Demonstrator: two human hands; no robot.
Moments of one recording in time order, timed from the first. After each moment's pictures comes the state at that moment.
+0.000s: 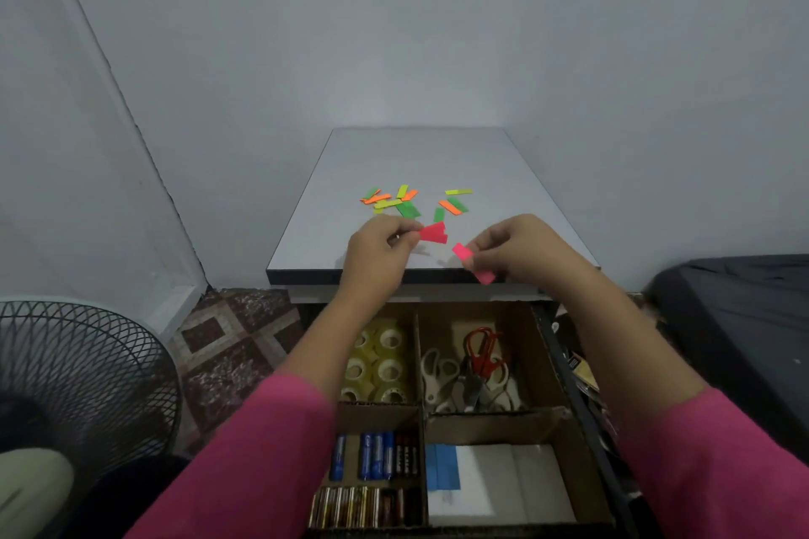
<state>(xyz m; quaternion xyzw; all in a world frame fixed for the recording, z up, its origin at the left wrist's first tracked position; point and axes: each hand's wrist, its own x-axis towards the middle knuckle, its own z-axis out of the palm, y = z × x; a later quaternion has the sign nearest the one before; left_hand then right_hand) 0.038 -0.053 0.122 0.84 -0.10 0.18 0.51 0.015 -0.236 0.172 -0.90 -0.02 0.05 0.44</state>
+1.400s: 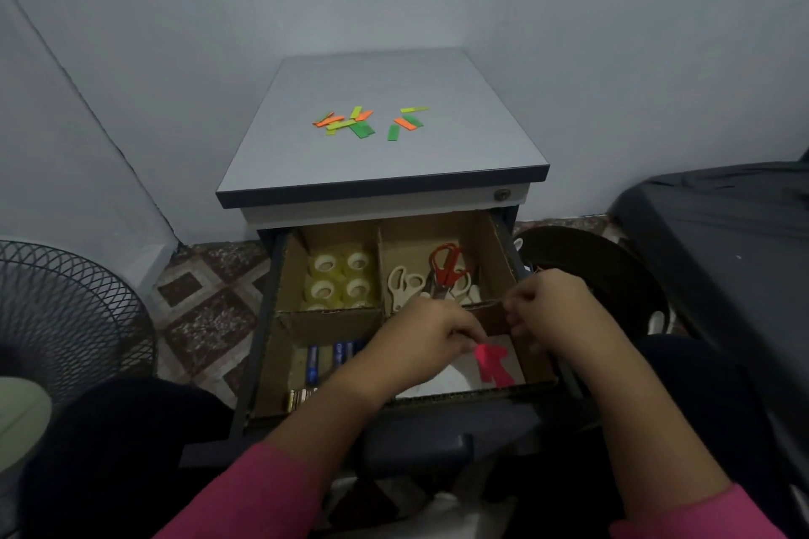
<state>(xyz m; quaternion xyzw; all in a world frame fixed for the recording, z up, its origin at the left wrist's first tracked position) -0.090 -0.109 0.038 0.88 -0.32 -0.11 0.33 -0.099 -0.279 0.076 -0.92 0.18 0.15 0.32</state>
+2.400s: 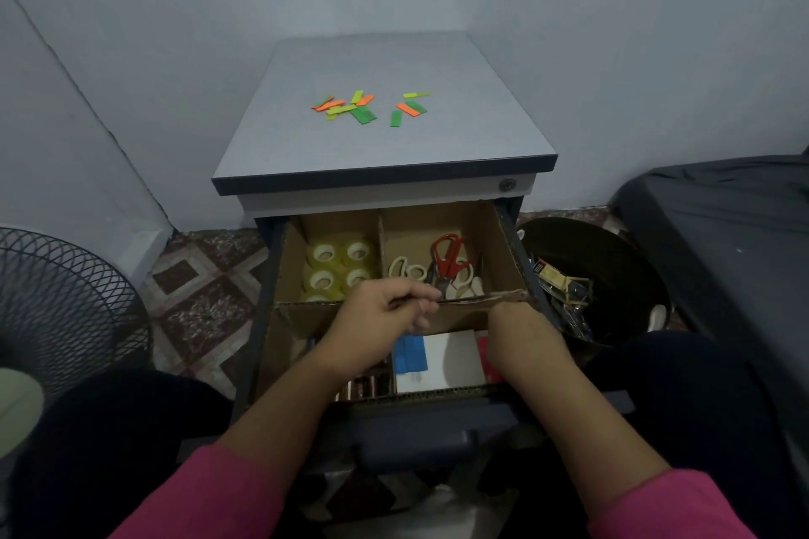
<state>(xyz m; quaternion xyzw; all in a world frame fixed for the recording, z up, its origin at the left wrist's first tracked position) -0.092 -0.068 0.043 0.79 -0.12 -0.12 0.59 -0.117 -0.239 0.043 -0.98 0.11 0.15 0.09</state>
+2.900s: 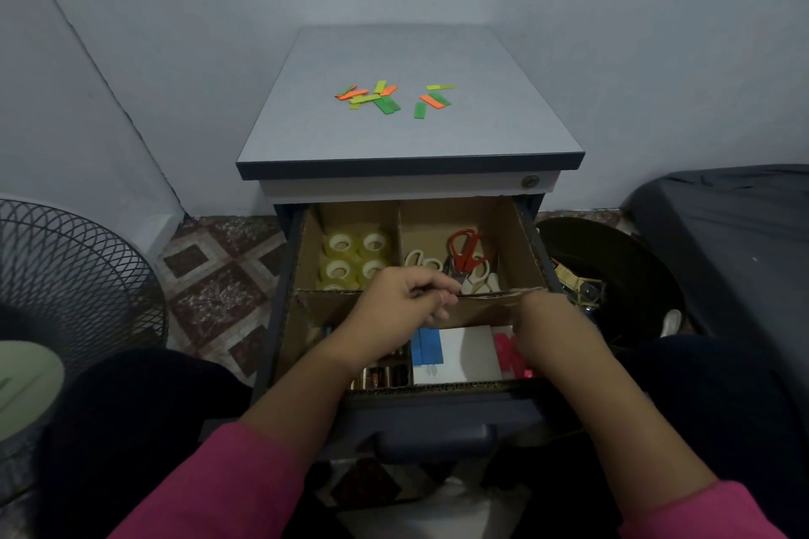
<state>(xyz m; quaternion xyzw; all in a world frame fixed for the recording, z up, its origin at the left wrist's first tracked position) -0.087 -0.066 0.044 0.78 -0.12 -0.14 0.60 -0.112 -0.248 0.042 -0.98 0.11 0.13 0.07</state>
